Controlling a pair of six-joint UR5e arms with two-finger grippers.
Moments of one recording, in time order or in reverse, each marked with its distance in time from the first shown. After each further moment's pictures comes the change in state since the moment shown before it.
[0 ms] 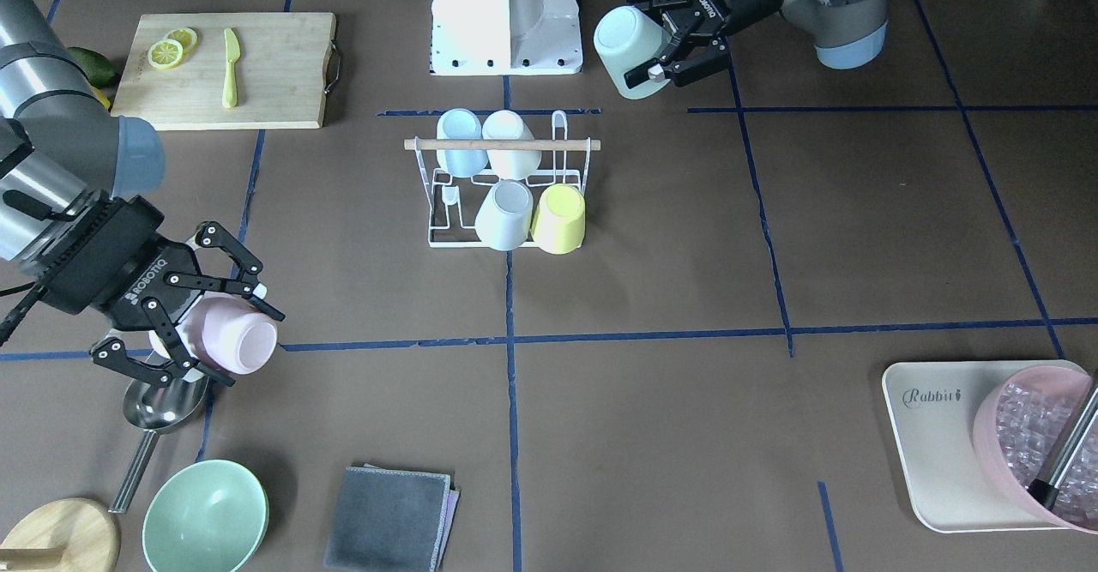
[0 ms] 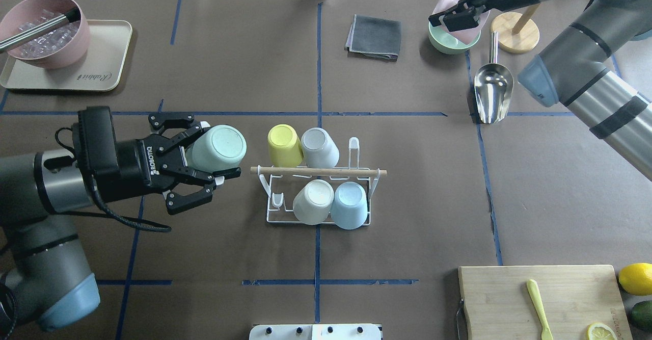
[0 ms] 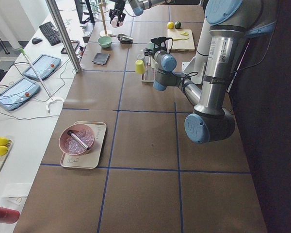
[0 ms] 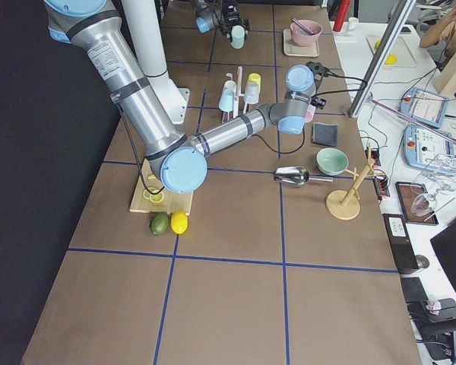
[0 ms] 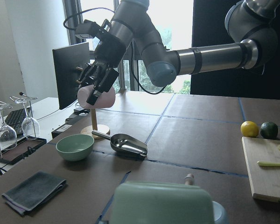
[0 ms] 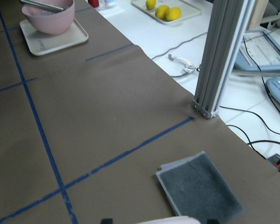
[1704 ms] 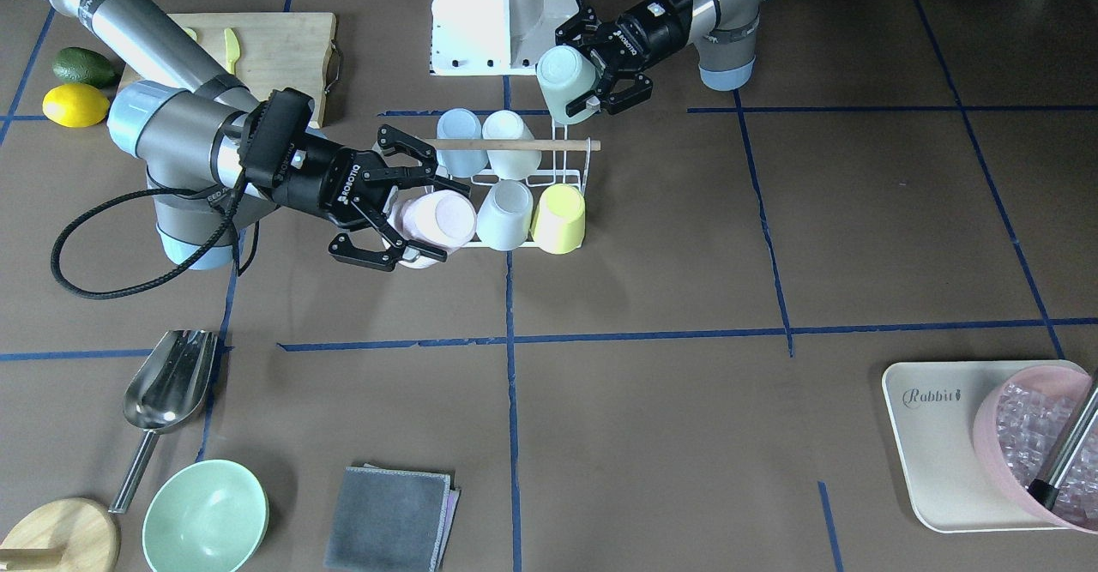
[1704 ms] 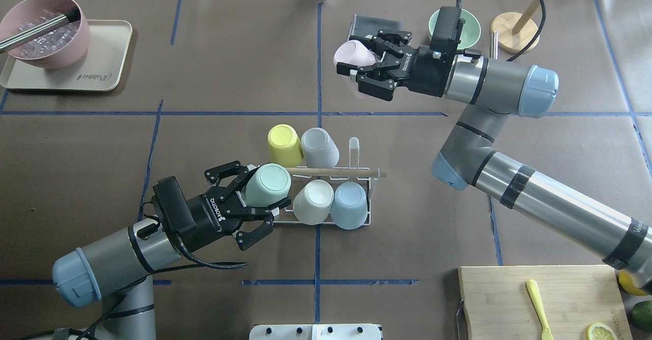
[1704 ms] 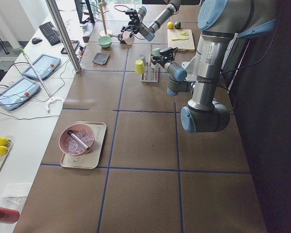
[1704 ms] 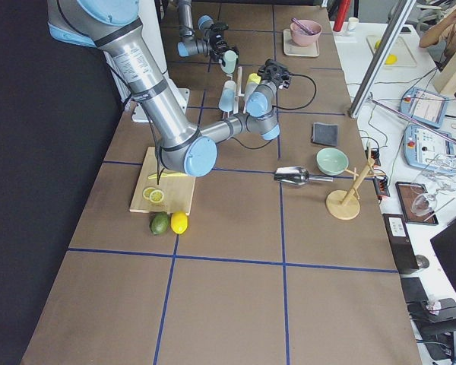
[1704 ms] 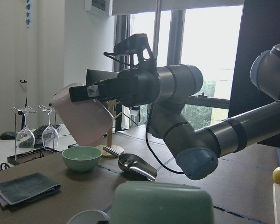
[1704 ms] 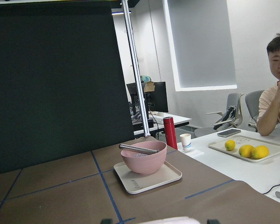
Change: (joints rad) left arm 0.233 -0.143 0.272 -0.235 0.405 0.010; right arm -0.324 0.090 -0.231 0.852 -0.402 0.243
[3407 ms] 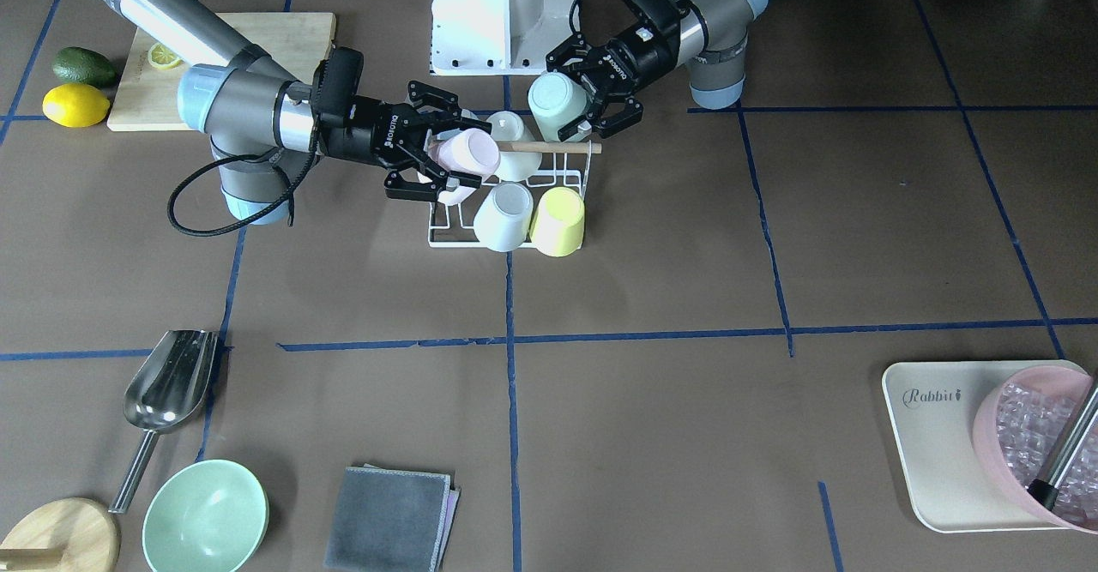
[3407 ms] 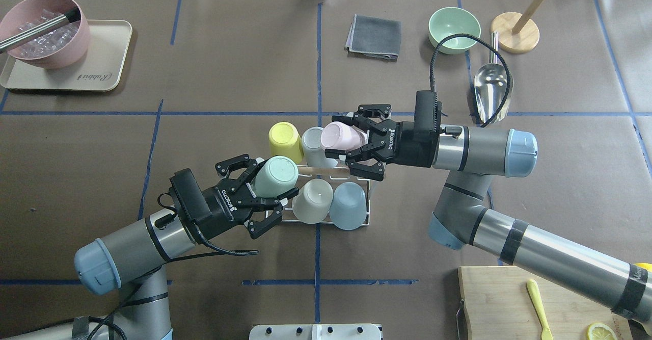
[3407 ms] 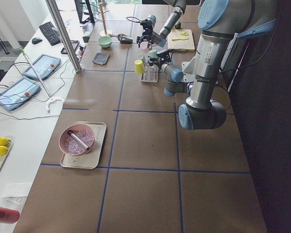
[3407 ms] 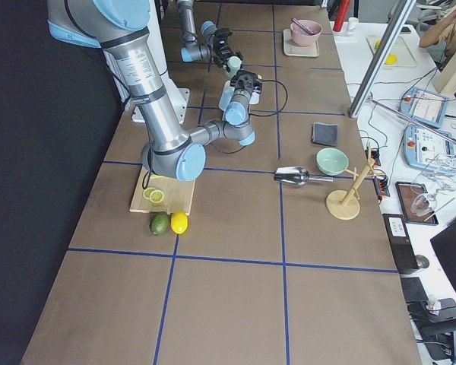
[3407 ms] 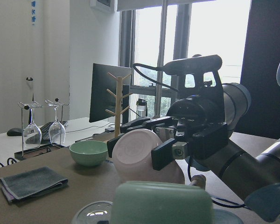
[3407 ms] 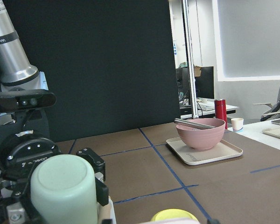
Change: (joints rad) left arm -0.022 -0.055 0.092 -0.027 -0.002 -0.008; right arm -0.165 -0.089 0.061 0.048 0.013 -0.113
